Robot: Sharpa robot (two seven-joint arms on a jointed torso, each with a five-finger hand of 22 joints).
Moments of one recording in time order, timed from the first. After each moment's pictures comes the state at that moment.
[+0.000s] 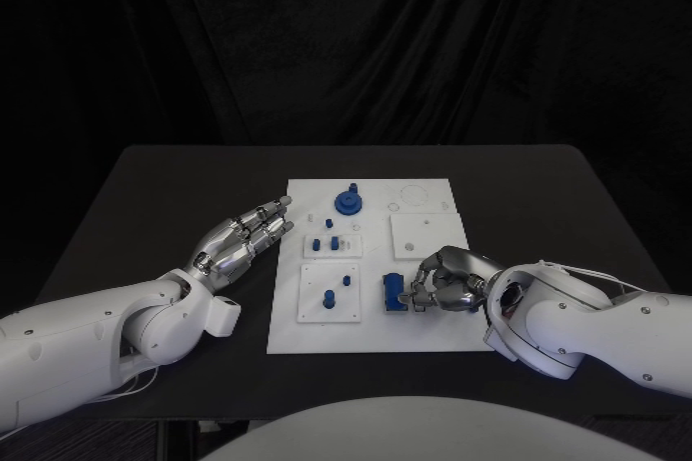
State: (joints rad) left arm 1.02 -0.97 -0.21 1.55 -0.11 -0.01 0.68; left_hand 1.52 0.23 -0.18 0.21 0.54 0.33 0.06 0.04 0.04 0.05 0.04 0.20 0.03 0.00 0.06 0.01 0.00 0.17 0.04 0.16 0.03 0.11; right arm 1.11 -1.02 -0.25 1.92 -1.16 -0.44 -0.44; right_hand 1.25 -0.03 -0.08 0.27 0.34 0.84 0.00 0.78 1.12 1.47 -0.06 1.57 1.31 1.47 -0.12 1.55 1.31 0.02 1.47 0.00 1.50 1.31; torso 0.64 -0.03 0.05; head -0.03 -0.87
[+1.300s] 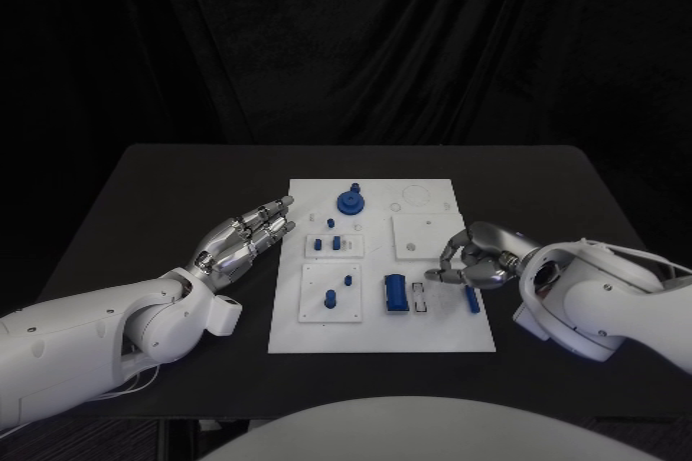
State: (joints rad) left arm 1.02 -0.97 -0.21 1.55 -0.11 -0.01 0.68; left_hand 1.52 0.23 -0.17 0.21 0.54 0.33 0.06 0.04 0.04 0.05 0.04 0.20 0.03 0.00 0.06 0.01 0.00 0.17 0.04 0.16 0.03 0.11; right arm 1.21 -1.14 -0.25 1.96 -1.19 -0.42 -0.46; right_hand 1.26 -0.06 -0.03 0.28 0.32 0.88 0.02 0.59 0.96 1.47 -0.05 1.57 1.31 1.47 -0.12 1.55 1.31 0.02 1.47 0.00 1.50 1.31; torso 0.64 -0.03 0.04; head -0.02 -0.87
